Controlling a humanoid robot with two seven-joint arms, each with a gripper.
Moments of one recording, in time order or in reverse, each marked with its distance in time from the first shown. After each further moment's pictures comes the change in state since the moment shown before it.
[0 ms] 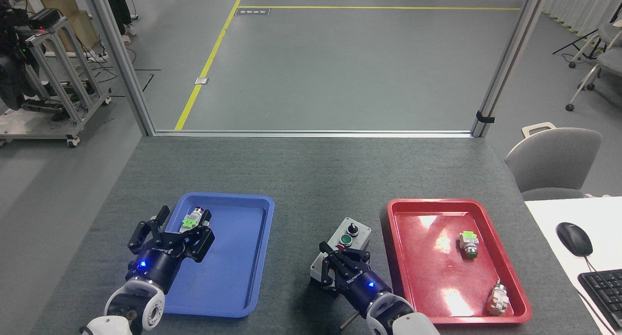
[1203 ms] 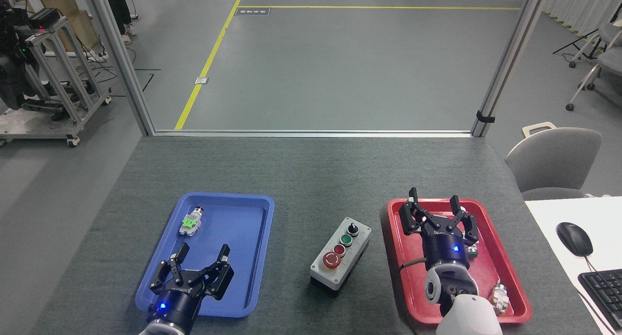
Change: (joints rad) left arm 0.165 -0.107 -0.005 -0.062 0.003 0.007 0.062; right arm 0.021 -0.012 -0.381 -0.283 -0.138 0.334 0.013
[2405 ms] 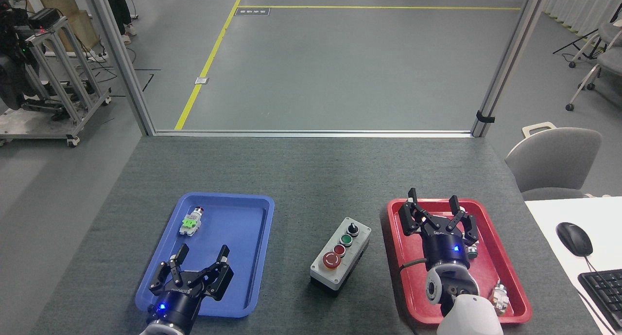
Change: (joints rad) left arm 0.001 0.000 0.001 0.005 0.004 0.001 0.000; right arm 0.002 -0.001 -0.001 -0.003 -0.001 -0.010 0.000
